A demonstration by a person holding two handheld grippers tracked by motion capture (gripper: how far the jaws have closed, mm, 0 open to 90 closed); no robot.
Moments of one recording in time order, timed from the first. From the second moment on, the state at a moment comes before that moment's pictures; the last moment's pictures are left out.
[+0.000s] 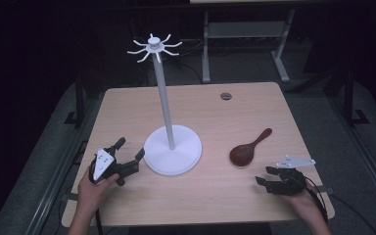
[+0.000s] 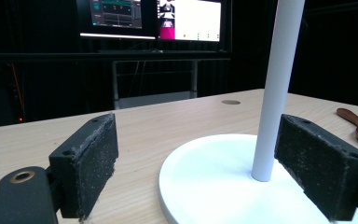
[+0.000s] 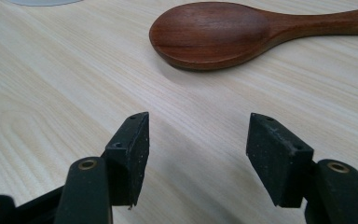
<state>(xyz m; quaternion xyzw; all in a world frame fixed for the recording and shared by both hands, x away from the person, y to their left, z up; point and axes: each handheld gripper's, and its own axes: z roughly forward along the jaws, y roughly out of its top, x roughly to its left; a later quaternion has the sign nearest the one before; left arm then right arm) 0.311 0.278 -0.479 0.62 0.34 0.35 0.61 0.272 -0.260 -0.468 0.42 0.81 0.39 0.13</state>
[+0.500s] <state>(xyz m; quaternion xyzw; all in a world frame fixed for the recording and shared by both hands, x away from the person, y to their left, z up) 0.311 0.278 -0.478 0.62 0.35 0.35 0.61 0.288 -0.270 -0.463 0.45 0.78 0.41 0.16</state>
